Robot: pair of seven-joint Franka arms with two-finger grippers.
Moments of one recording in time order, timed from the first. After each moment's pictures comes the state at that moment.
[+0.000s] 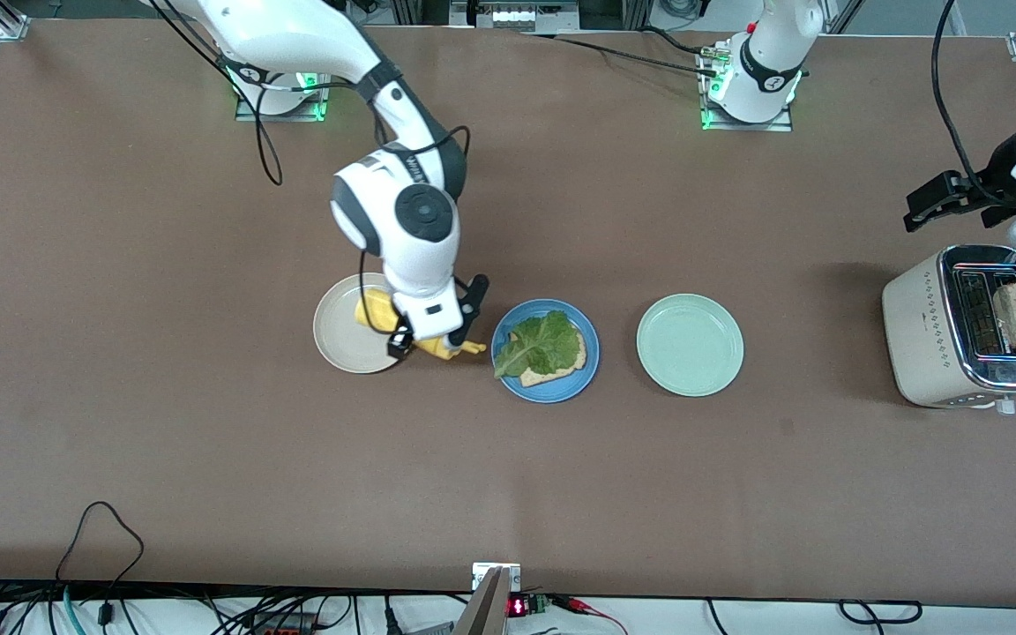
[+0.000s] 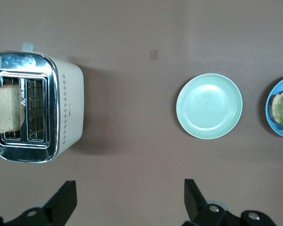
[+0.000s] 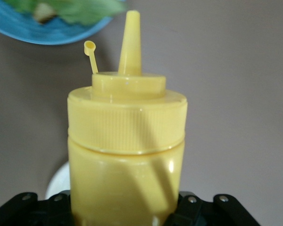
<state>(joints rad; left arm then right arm) 0.11 -0.02 -0.09 -1.65 0.01 1.61 -0.05 0.61 0.61 -0.03 -1.48 -0.25 2.08 -0.48</state>
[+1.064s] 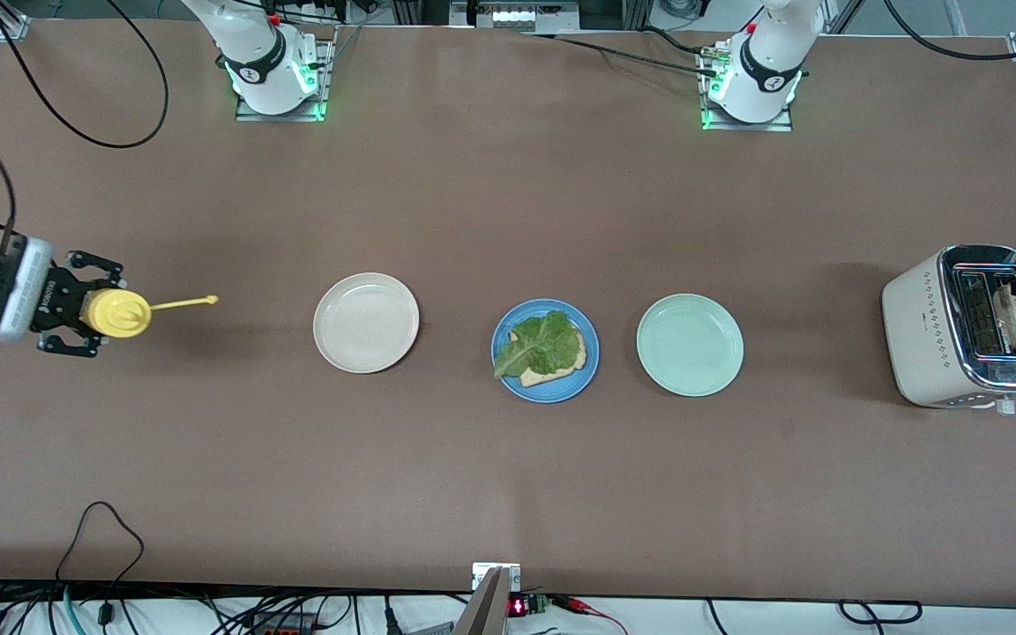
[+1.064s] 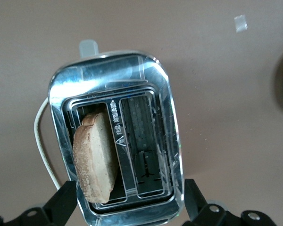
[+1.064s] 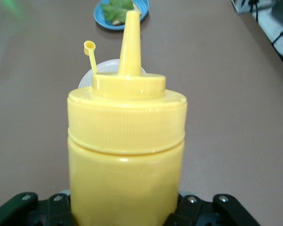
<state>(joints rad) 0.51 0.33 -0.08 -1.61 0.02 1.83 0.62 -0.42 0.35 0.13 -1.70 0.57 1.78 -1.90</state>
